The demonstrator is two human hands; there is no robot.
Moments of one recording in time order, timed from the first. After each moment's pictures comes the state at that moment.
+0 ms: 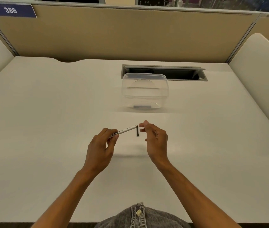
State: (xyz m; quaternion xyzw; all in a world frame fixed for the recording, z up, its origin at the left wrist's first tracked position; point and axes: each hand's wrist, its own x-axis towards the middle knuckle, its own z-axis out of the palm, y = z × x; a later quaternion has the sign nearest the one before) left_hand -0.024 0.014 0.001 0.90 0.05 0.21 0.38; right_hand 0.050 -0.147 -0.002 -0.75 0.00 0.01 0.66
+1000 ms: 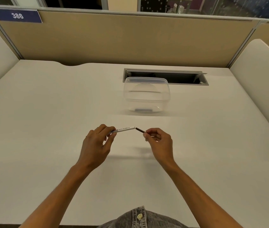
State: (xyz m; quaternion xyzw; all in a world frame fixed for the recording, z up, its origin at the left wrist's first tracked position) left_hand -0.019 0.032 0.020 0.93 0.04 0.21 0.28; right_hand 0.061 -0.169 -0.015 -0.77 -0.01 0.05 0.63
